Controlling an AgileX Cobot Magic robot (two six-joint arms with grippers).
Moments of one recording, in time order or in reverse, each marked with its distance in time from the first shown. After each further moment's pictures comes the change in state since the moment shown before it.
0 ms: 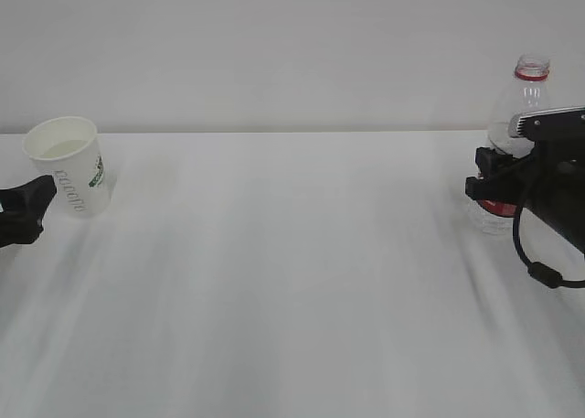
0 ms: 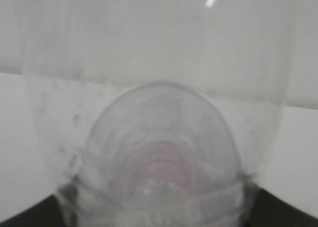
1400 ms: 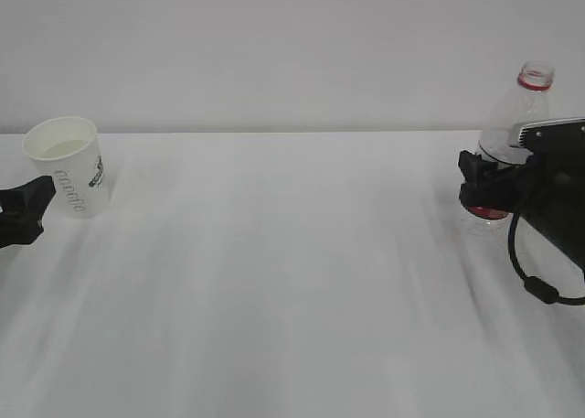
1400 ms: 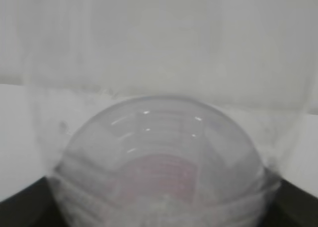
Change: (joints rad) left arm 0.000 0.000 0.000 0.000 0.000 0.010; right arm 0.000 0.042 0.039 -0.063 -0.150 0.063
